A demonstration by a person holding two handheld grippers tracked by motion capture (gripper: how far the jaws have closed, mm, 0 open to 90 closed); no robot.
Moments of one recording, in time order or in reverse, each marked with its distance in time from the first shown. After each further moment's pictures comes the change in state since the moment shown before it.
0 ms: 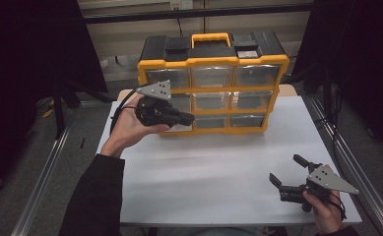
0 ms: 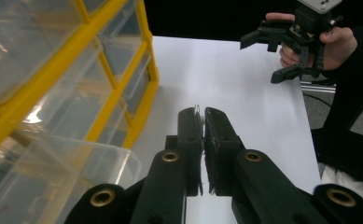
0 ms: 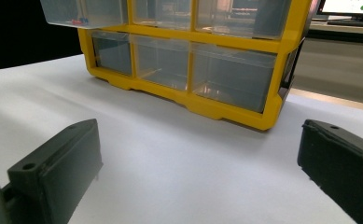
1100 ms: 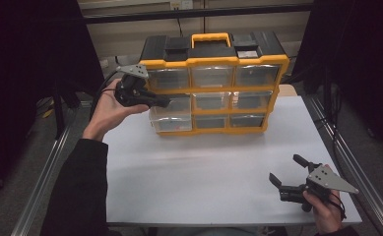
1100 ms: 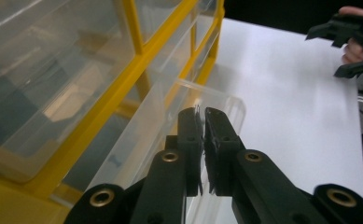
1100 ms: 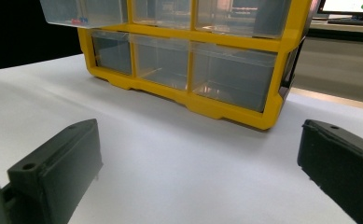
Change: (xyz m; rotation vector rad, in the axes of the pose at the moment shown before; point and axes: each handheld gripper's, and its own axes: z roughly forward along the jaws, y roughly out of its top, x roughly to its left) left arm 0.054 -0.016 -0.035 0.104 0.145 -0.143; right arm 0.000 0.000 0.001 0.000 0.003 0.002
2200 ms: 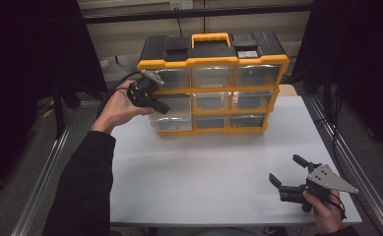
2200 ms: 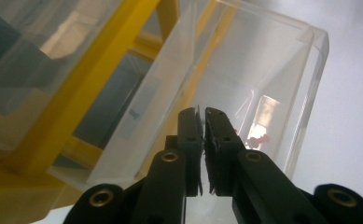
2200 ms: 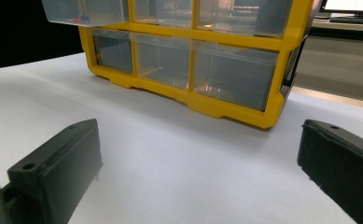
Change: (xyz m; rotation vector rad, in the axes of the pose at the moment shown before) left arm 0.013 -0.003 0.036 0.271 0.036 -0.022; right arm 0.000 0.000 0.000 0.005 0.007 0.000
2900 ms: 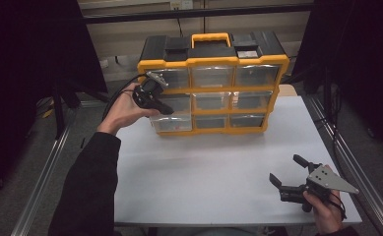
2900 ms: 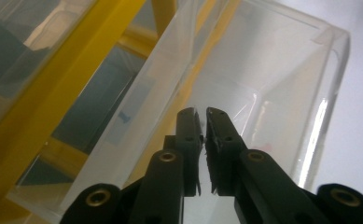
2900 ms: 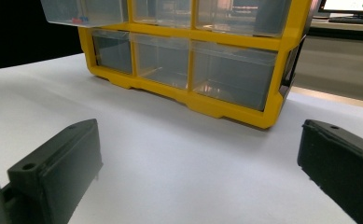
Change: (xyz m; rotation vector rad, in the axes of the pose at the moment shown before) left arm 0.001 0.001 0.013 -0.022 -0.013 -0.028; right arm 0.000 0.000 0.000 0.001 -0.004 0.002
